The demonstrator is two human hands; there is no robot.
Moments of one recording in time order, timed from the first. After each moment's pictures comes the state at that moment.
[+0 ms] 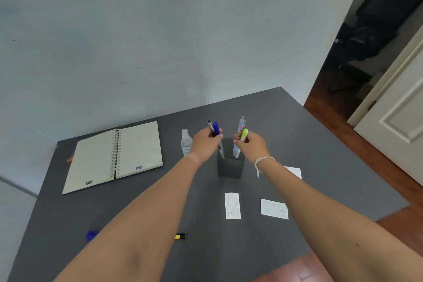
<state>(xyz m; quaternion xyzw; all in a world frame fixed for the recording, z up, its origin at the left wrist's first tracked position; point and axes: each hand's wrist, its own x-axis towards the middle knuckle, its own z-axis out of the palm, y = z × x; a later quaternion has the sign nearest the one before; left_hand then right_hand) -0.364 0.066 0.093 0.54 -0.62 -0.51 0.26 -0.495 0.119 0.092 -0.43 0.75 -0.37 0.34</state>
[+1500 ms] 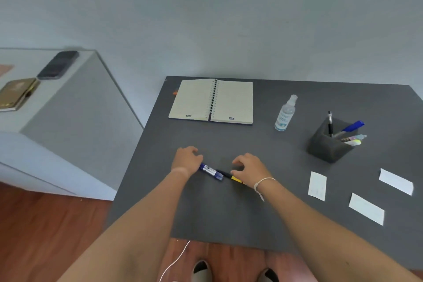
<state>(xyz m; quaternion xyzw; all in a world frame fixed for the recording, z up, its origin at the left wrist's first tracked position) -0.076 0.176 0.014 0.80 -0.47 -0.34 0.15 -0.272 0.173 -0.002 -0.71 0.61 -0.05 0.34</state>
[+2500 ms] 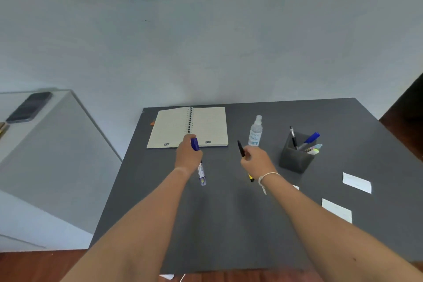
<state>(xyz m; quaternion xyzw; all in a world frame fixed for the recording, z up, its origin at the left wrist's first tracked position) -0.139 0.135 0.079 0.70 -0.53 -0.35 0.32 -0.327 0.150 0.072 -0.63 0.69 -0.21 0.29</state>
